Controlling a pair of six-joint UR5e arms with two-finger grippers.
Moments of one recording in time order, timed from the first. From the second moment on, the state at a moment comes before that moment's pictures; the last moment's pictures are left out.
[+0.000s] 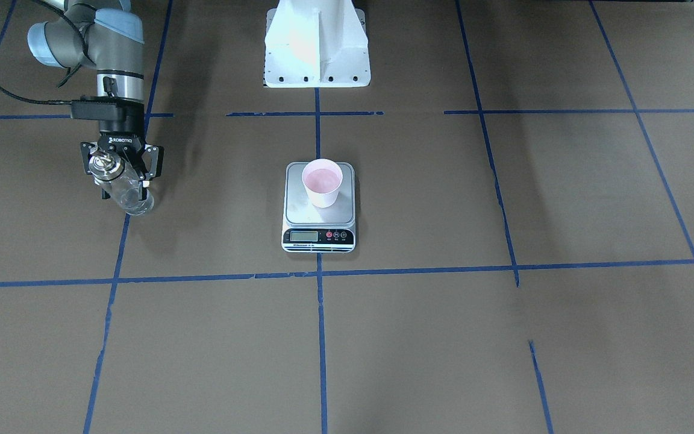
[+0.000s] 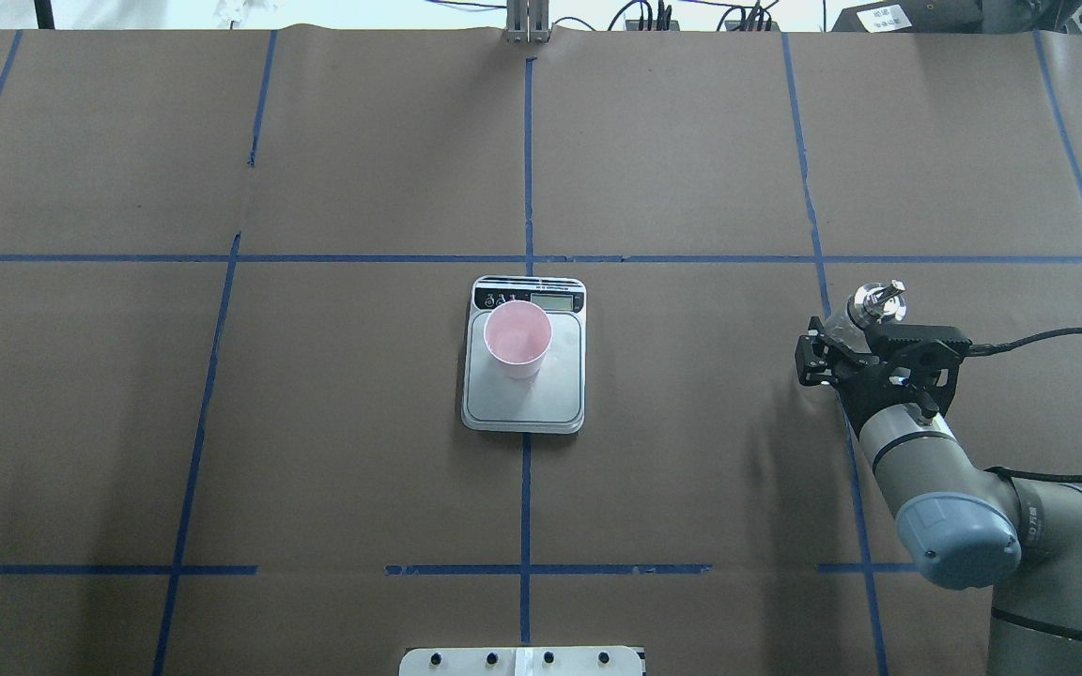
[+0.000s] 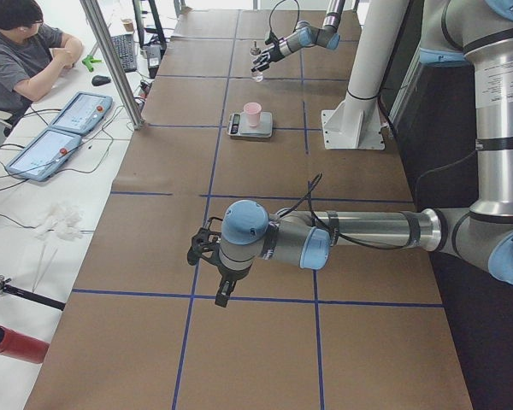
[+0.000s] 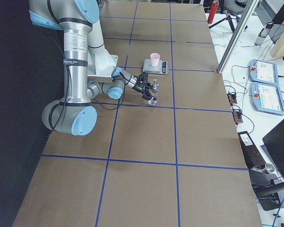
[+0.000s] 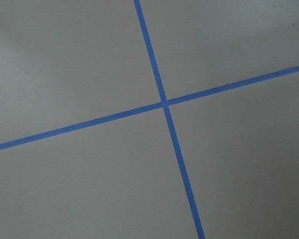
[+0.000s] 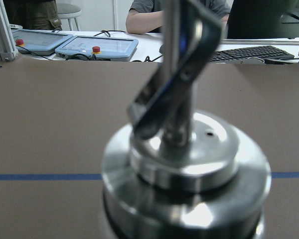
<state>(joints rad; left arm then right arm) -1.62 -1.41 -1.72 -1.80 -2.36 0.14 0.27 -1.62 1.89 -0.97 0.78 1.37</state>
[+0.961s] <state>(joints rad) -1.62 -1.41 -1.72 -1.80 -2.36 0.14 0.25 -1.61 1.87 -0.97 0.76 1.38</state>
